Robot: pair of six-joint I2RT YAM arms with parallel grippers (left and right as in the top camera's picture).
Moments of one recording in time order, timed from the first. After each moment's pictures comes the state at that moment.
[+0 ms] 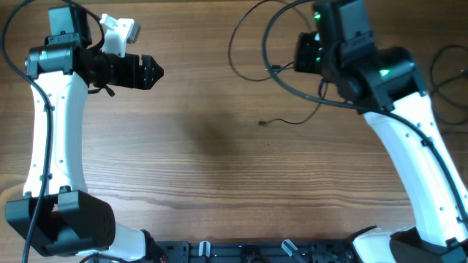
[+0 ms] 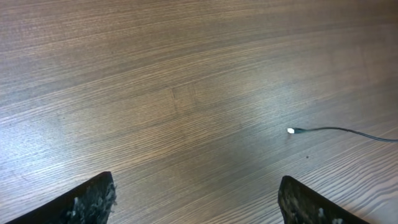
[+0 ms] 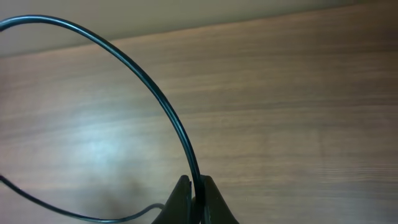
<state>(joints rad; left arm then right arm) 0.14 1.68 1.63 -1.09 0.48 0.28 0.40 1.57 1.82 -1.06 0.21 0.43</state>
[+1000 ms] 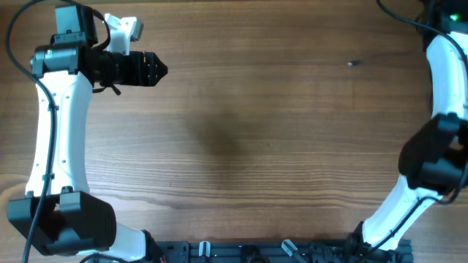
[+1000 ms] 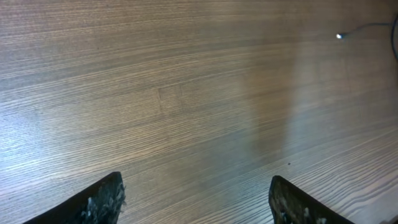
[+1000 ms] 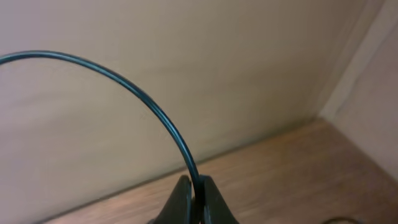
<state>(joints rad) 0.11 1.68 1.64 -1.09 0.49 0.18 -0.27 2.10 1.91 -0.16 0.09 0.07</state>
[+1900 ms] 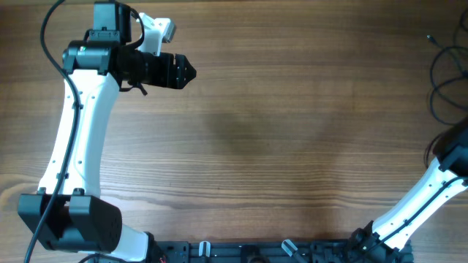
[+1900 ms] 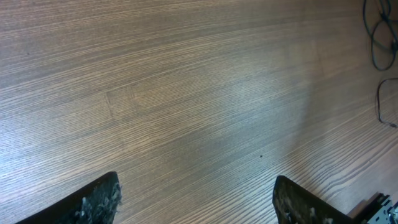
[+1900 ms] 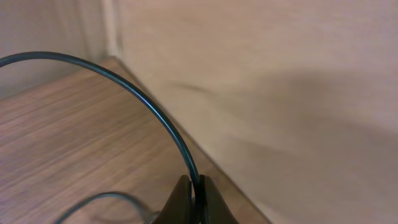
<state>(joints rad) -0.05 1.68 1.64 -1.07 0.49 0.11 -0.65 2.43 2.20 -0.31 0.22 -0.15</state>
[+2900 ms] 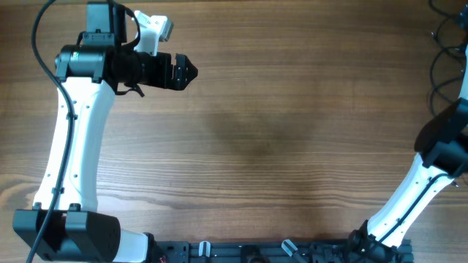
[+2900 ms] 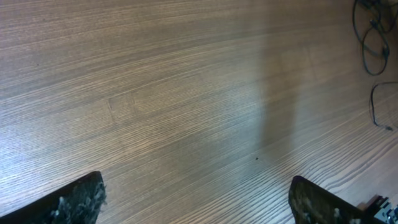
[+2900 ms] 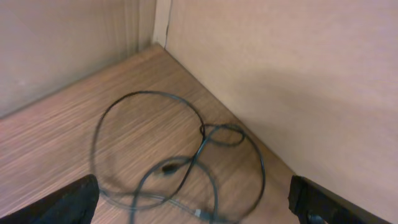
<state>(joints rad) -0.05 1.63 1.64 -1.07 0.49 0.11 -0.47 2.35 2.25 -0.55 0.42 0.00</state>
